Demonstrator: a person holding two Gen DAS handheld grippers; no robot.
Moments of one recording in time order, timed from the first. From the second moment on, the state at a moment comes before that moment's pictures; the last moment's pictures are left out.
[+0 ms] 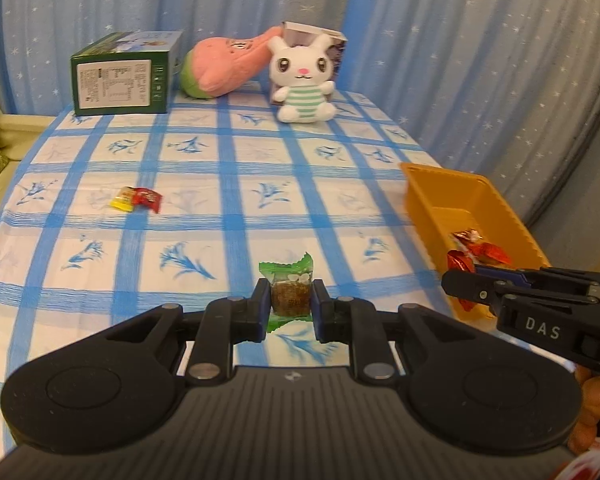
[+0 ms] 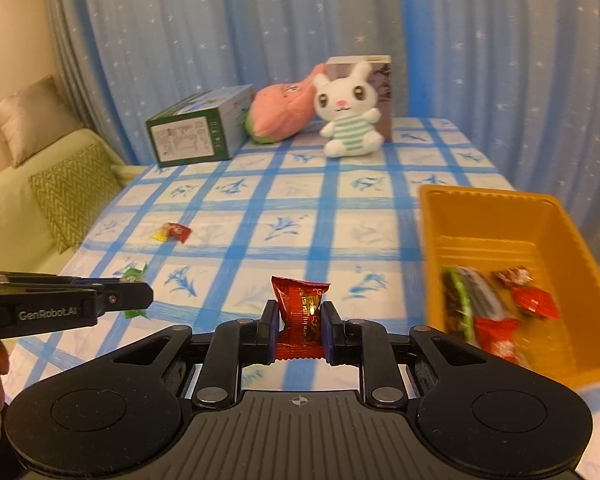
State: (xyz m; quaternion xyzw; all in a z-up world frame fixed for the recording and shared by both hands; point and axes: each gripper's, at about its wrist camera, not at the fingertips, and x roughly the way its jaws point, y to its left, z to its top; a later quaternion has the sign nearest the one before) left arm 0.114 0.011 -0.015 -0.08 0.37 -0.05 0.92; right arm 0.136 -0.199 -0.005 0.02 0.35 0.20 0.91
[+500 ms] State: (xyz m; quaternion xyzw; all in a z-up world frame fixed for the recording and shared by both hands) left arm 0.114 -0.072 0.003 -0.06 0.37 -0.13 0.92; right arm 0.108 -0.287 0.016 0.07 0.34 0.12 0.93
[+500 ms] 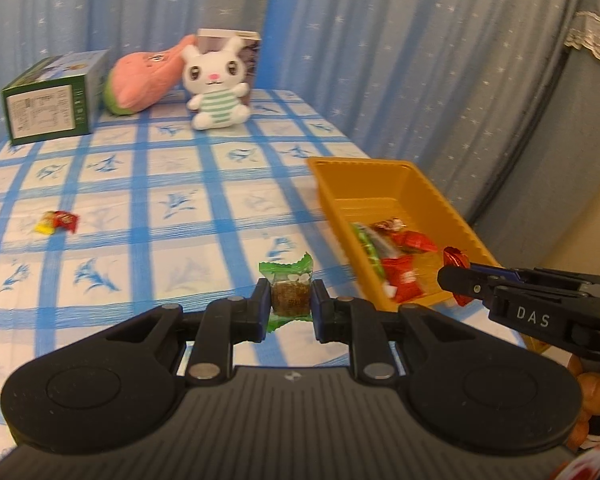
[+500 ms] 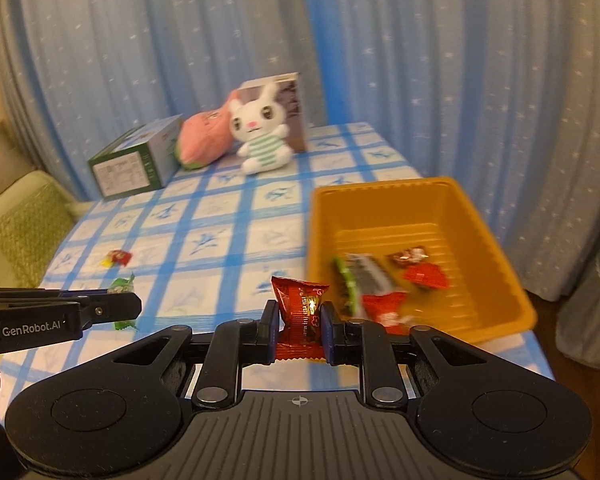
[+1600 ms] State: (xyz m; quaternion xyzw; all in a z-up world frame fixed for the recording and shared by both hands) left arm 0.173 -0.187 -0.004 -0.03 0.38 -0.22 0.90; right arm 0.139 -0.399 0.012 0.09 0.34 0.03 0.93
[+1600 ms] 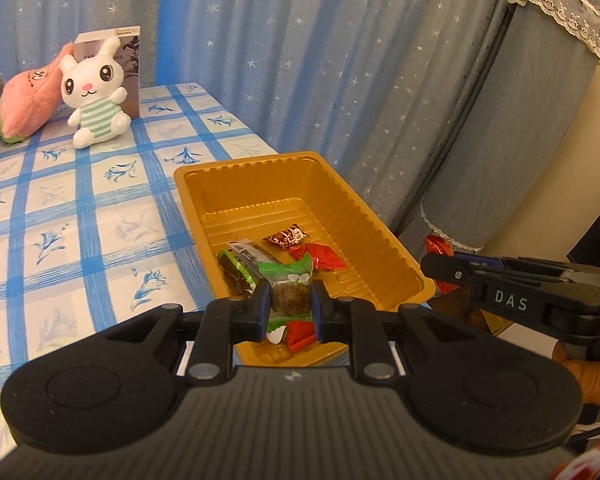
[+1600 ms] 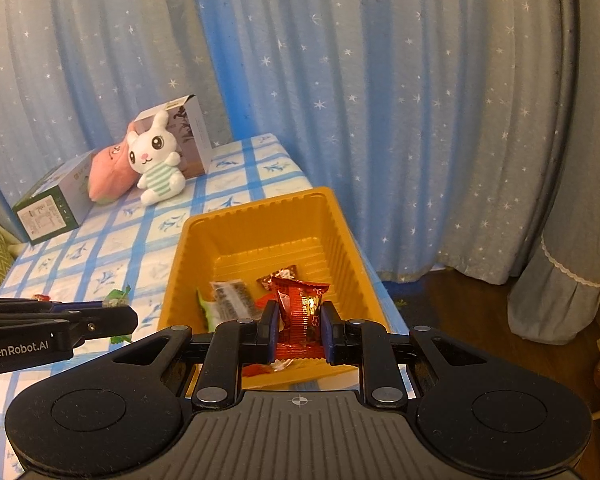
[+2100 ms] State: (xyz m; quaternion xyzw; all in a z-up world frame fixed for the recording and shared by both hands) left arm 0.204 -0.206 -0.023 -0.01 0.40 -0.22 0.89; right arm 0.156 -0.405 0.004 0.10 0.35 0.03 0.93
